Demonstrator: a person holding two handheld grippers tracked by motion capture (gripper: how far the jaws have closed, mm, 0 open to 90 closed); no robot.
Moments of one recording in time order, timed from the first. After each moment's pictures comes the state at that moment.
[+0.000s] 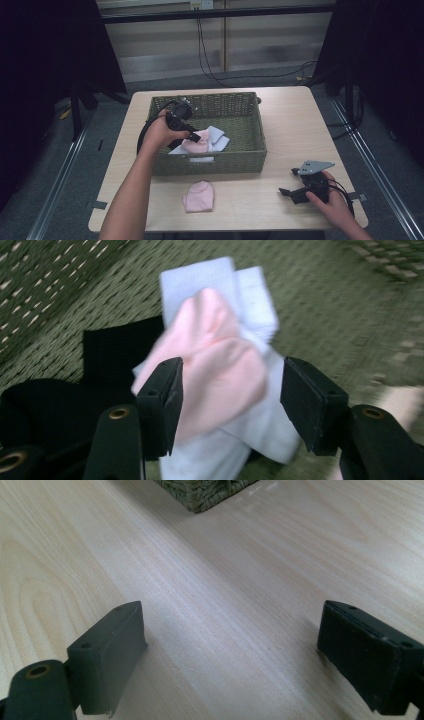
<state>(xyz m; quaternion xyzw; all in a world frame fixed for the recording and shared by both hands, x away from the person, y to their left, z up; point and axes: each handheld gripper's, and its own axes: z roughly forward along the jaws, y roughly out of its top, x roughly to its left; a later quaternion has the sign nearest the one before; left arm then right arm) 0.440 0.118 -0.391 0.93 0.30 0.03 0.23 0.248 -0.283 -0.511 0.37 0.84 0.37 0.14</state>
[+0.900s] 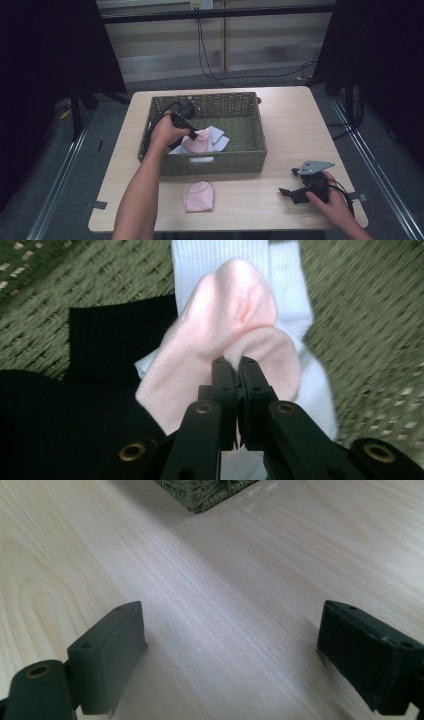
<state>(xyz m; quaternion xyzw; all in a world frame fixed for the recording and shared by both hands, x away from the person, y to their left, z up) 0.464 0.111 -0.409 0.92 0.33 -0.01 0.19 0.248 -0.283 -0.511 0.37 0.84 0.37 0.14</state>
